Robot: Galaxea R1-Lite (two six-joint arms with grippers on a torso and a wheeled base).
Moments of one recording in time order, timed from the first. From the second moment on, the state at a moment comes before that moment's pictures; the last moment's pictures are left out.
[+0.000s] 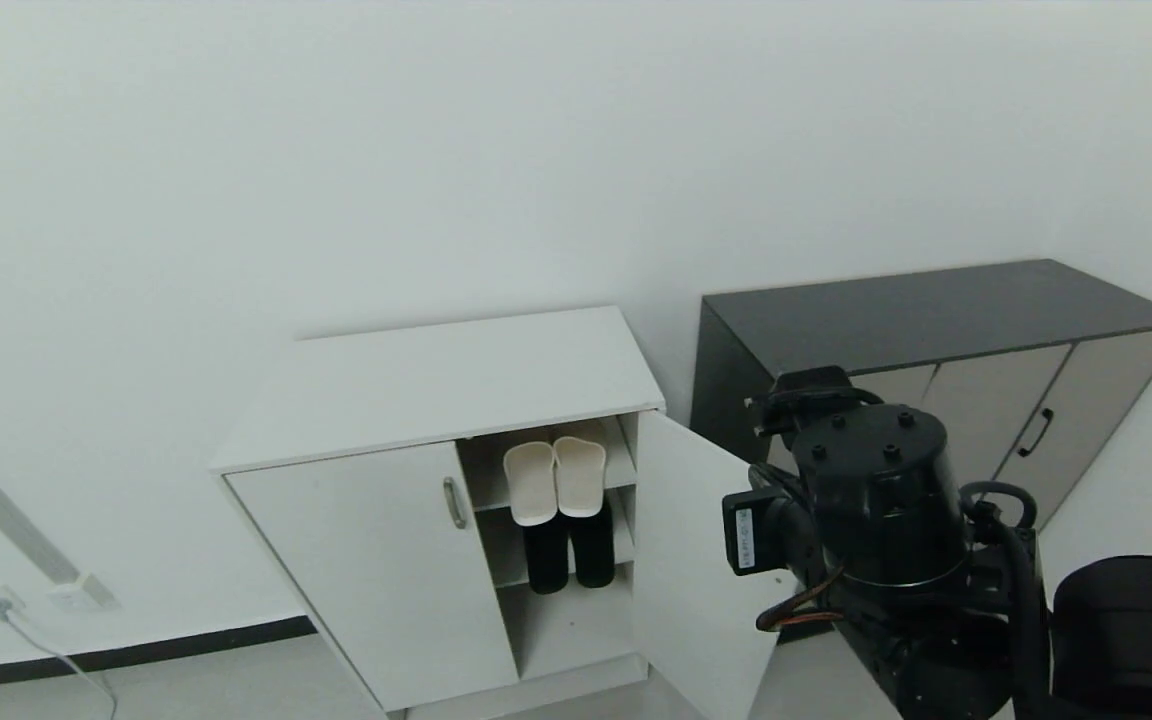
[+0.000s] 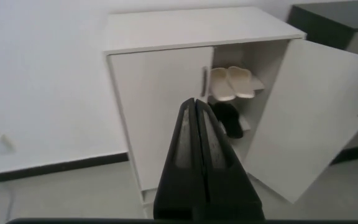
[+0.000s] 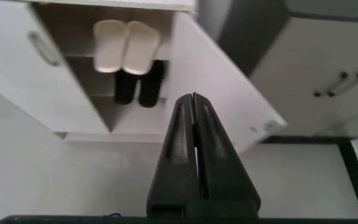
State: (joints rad) left arm 0.00 0.00 0.00 0.00 -0.01 0.00; right arm 0.93 1.74 -0.85 -0.52 -0.77 0.22
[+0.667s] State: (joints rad) left arm 0.00 0.00 0.00 0.00 -0.01 0.00; right arm 0.74 1.79 -0.87 -0.62 -0.59 0.20
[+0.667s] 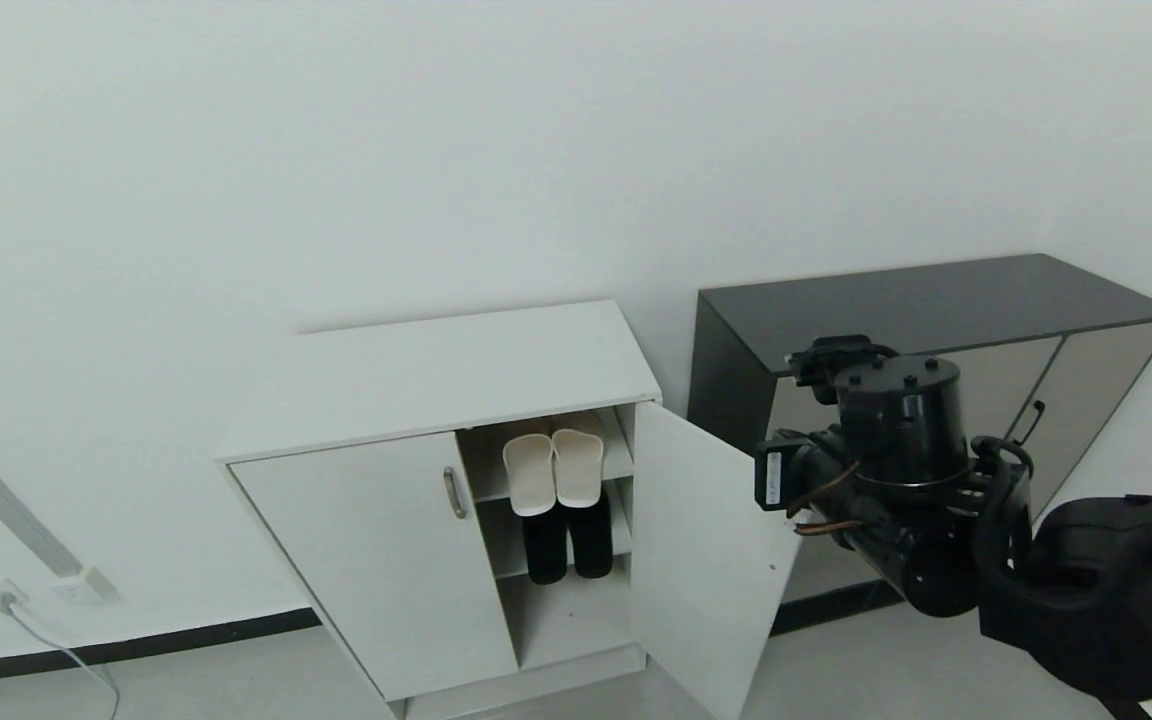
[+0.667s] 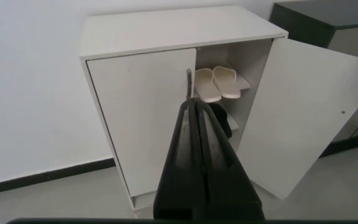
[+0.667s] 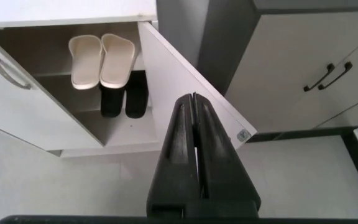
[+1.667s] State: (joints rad) left arm 0.00 0.00 0.00 0.00 -0.01 0.00; right arm 0.43 2.17 -1.19 -0.64 -0.46 0.21
